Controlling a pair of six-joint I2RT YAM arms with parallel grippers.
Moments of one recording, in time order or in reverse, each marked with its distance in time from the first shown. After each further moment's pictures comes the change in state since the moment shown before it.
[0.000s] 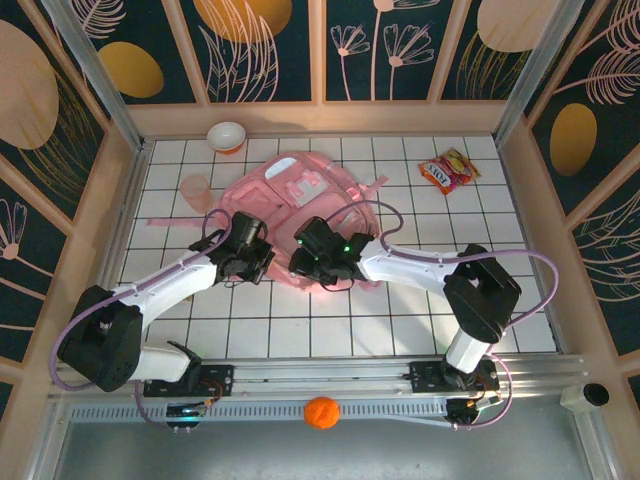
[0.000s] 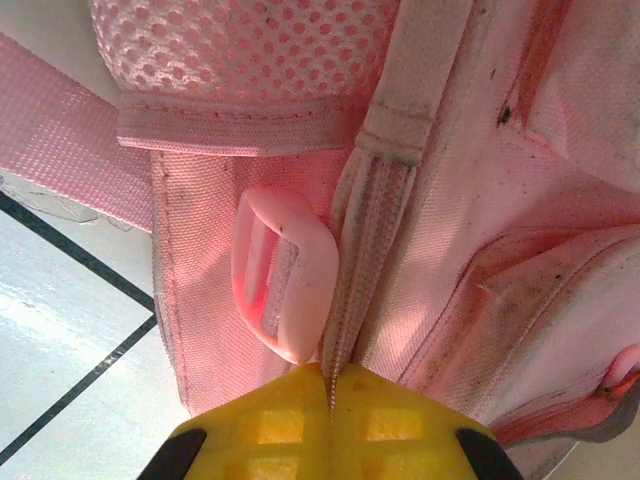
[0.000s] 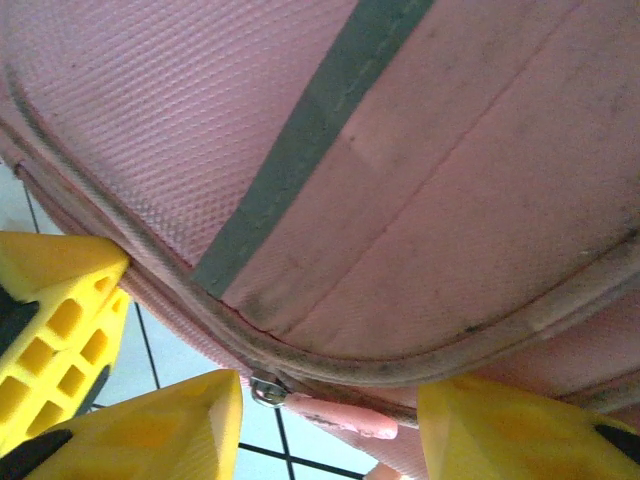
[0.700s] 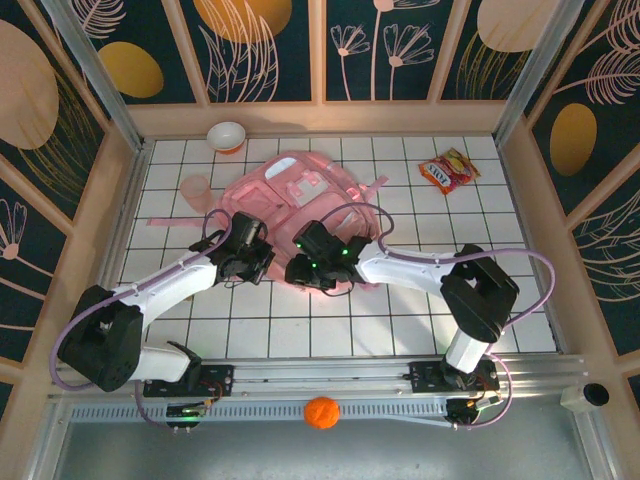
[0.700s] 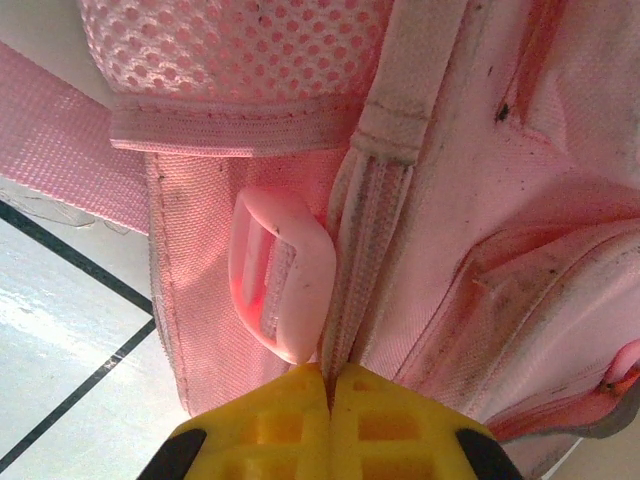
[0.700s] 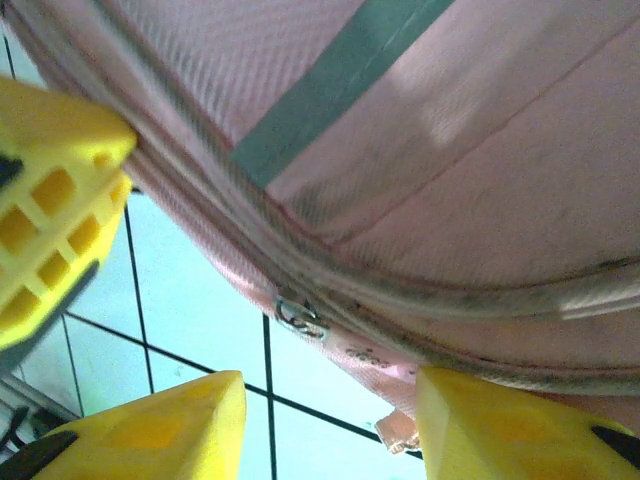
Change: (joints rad) left arm 0.000 0.000 -0.007 0.014 0.004 0.015; right arm 0.024 0.013 -0.014 0.013 -0.126 -0.170
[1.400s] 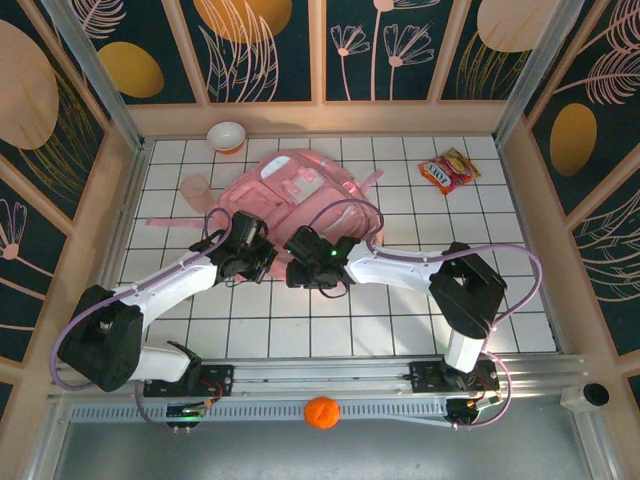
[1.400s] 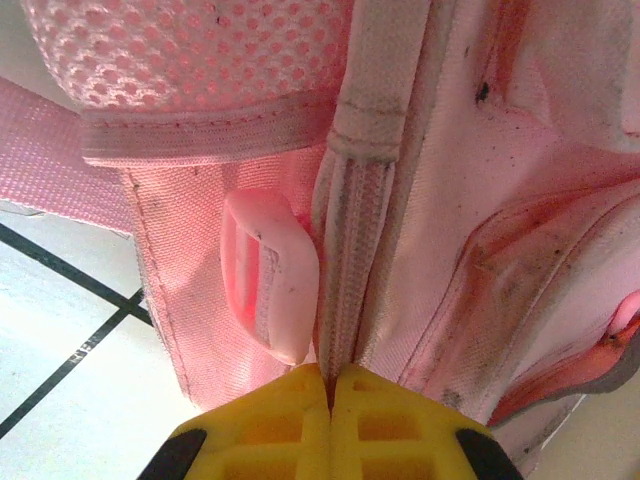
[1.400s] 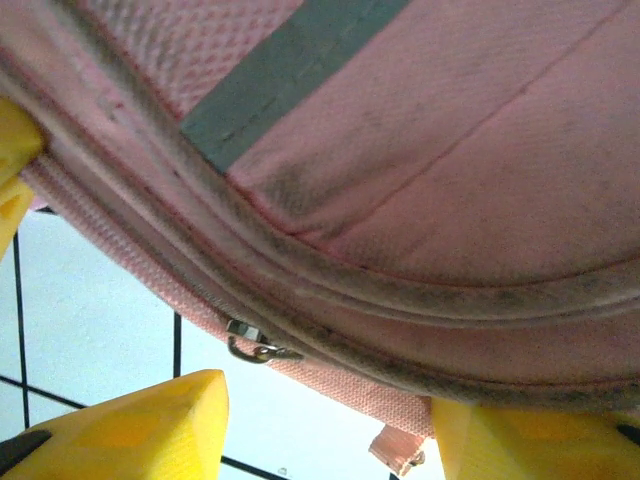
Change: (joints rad) left arm -0.001 0.000 0.000 0.031 0.023 0.011; right arm 0.029 0.060 0.069 -0.105 0.192 -0.087
